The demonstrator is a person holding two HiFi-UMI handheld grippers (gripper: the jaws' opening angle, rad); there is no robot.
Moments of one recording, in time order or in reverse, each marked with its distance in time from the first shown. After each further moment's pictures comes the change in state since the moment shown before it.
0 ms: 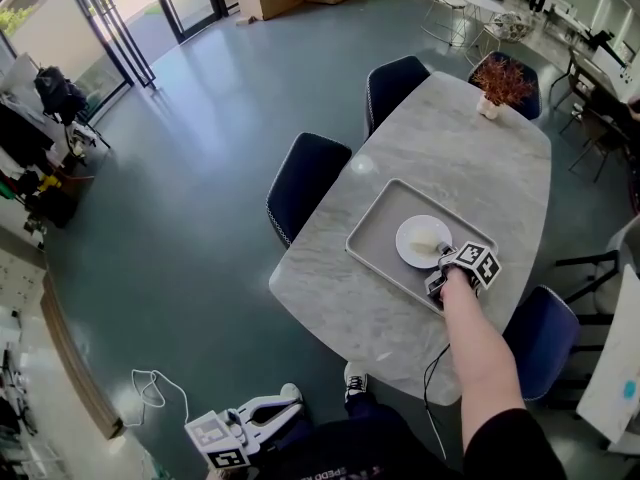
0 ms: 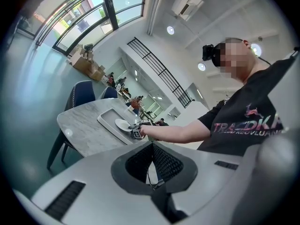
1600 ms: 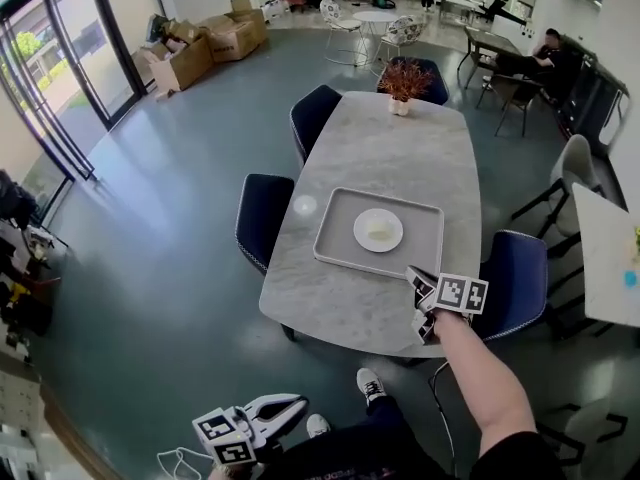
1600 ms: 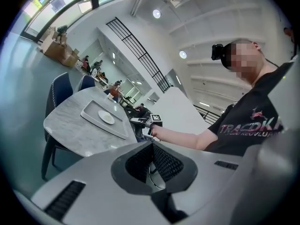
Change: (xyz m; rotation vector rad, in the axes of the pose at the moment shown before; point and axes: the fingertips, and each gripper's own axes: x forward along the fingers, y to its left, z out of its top) left arm -0.057 0.006 0.008 0.095 0.204 -0.262; right arm -0.201 0.081 -0.105 -0.257 -0.079 0.301
